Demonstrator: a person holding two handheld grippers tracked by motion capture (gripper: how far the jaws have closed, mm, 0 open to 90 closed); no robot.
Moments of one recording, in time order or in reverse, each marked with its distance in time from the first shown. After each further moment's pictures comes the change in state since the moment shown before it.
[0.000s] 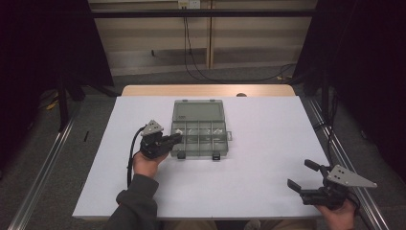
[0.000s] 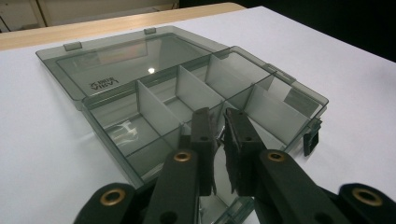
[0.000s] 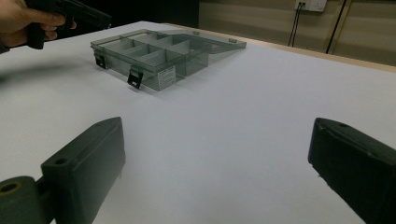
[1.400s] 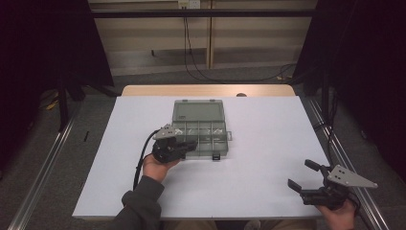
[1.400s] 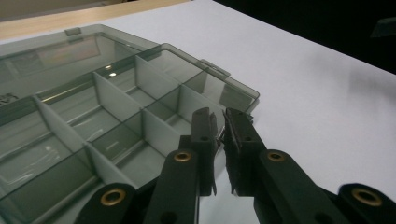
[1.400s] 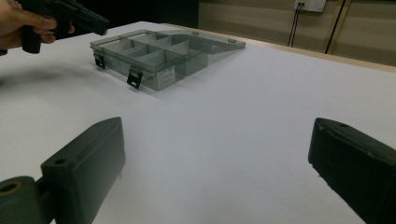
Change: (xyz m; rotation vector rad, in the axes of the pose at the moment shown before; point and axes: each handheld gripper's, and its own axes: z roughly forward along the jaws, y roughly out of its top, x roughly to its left) left arm -0.031 0.005 0.014 0.029 -0.181 0.063; right arm 0.000 0.000 -0.001 -0.001 -0.002 0.001
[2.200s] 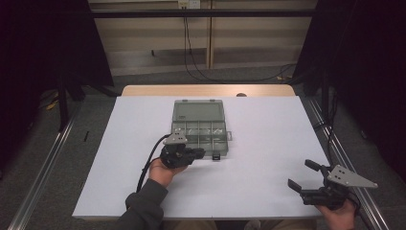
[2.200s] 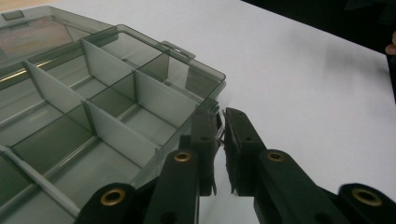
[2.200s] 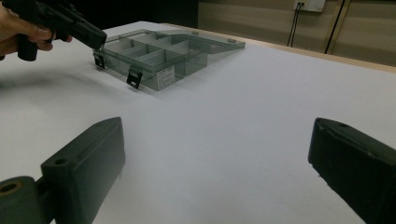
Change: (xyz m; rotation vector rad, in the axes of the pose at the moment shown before) left arm -0.018 -0.003 0.015 0.062 -0.074 0.042; right arm 0.000 0.000 0.000 0.000 -0.003 -0.002
